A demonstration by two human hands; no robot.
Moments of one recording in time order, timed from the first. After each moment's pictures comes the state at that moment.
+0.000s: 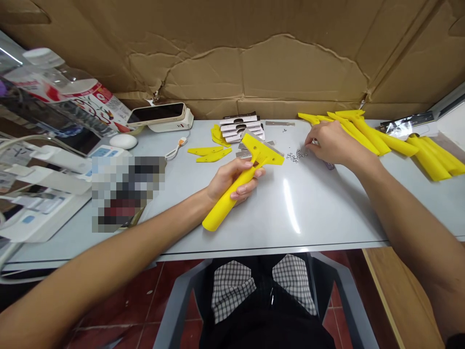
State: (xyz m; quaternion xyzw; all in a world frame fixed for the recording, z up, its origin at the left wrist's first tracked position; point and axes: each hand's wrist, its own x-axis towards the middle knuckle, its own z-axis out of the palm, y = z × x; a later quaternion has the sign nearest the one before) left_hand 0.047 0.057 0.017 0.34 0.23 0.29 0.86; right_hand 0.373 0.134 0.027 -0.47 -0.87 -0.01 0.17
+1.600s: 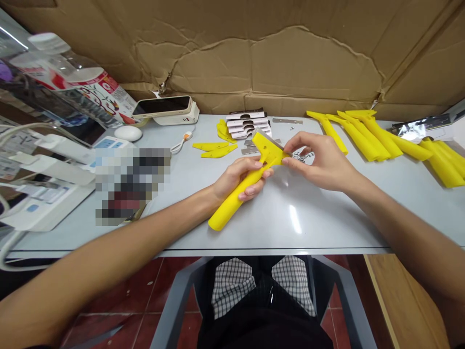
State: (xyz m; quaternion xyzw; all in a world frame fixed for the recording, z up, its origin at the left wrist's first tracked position) left_hand 0.050 0.054 0.015 0.41 0.24 0.30 0.82; right_hand 0.290 0.060 0.051 -0.42 -0.80 0.26 0.34
